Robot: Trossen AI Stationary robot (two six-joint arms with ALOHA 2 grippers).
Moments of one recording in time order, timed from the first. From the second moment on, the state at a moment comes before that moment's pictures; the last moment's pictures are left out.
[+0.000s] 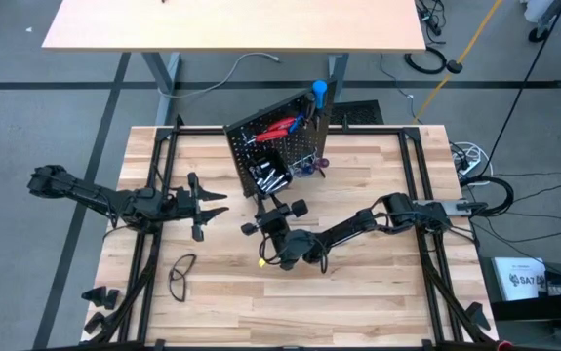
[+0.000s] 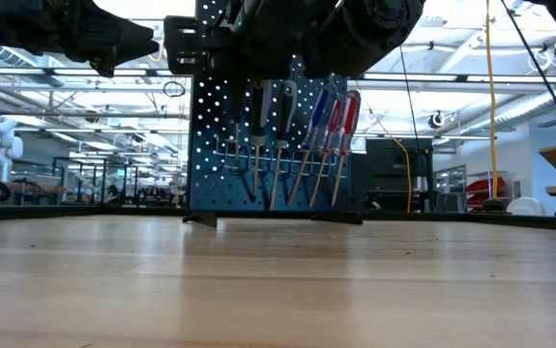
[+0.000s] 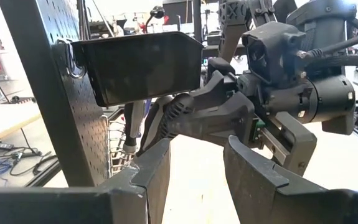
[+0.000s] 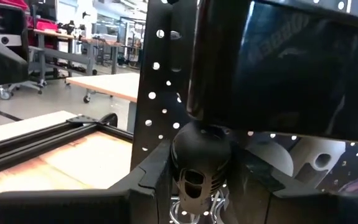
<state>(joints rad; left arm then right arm) -0.23 0.55 0.22 0.33 -0.37 0.08 0.26 2.31 1.53 1.18 1.46 -0.49</state>
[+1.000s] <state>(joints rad) -0.23 0.55 0.22 0.33 -0.37 0.08 0.24 2.31 1.53 1.34 1.56 -0.63</state>
